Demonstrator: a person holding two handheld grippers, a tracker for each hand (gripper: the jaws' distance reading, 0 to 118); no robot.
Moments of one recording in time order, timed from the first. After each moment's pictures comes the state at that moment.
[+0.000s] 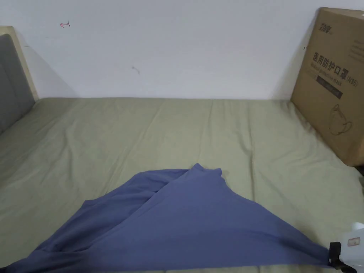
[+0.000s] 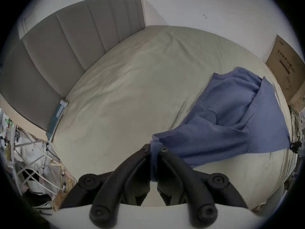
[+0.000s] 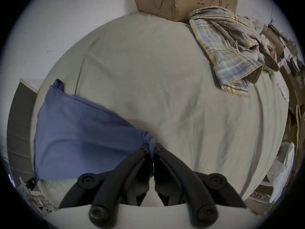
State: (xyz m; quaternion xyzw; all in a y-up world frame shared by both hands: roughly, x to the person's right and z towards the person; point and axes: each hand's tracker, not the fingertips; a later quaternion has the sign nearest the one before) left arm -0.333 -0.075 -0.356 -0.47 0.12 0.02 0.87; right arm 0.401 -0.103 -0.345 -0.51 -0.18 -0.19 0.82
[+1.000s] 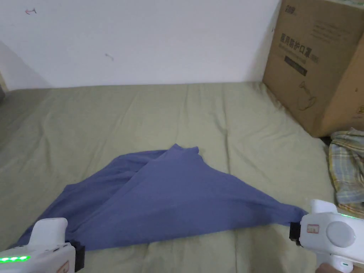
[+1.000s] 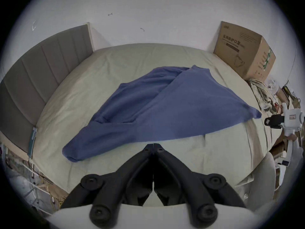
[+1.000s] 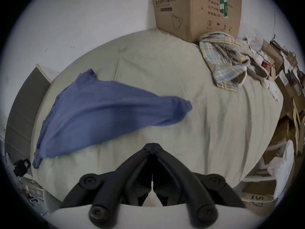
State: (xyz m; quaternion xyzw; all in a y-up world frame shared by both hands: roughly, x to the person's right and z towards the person) left arm -0.170 -0.043 -0.297 -0.42 -0.08 -0.02 0.91; right arm 0.339 -0.084 -0.263 -0.45 -0.15 -0.17 0.86
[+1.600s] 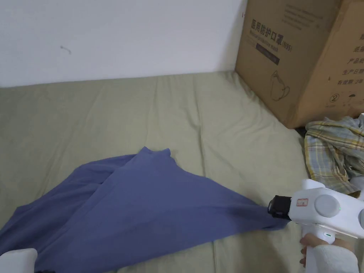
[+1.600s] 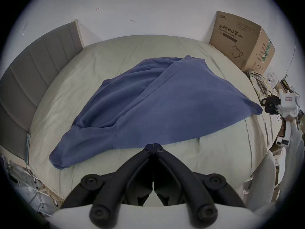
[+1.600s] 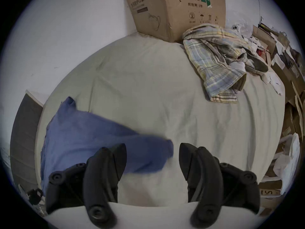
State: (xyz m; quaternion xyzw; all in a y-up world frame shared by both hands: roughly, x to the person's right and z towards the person) left arm -0.135 -0.054 -0.335 -0.45 -0.10 -0.03 0.89; right arm 0.419 -0.100 -0.343 -0.44 -0.21 -0.23 0.84
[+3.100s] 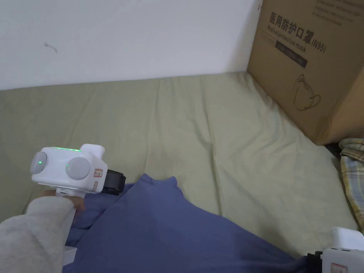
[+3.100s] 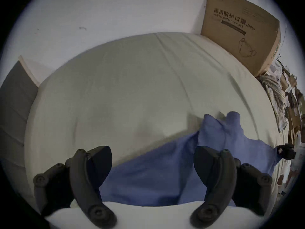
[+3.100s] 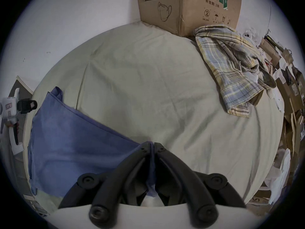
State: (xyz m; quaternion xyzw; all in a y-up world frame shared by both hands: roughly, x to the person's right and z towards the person) left arm 0.005 -0.098 -0.720 -0.48 -0.20 -0.11 0.85; right arm 0.396 -0.111 -0.385 -0.48 -0.21 -0.16 0.83
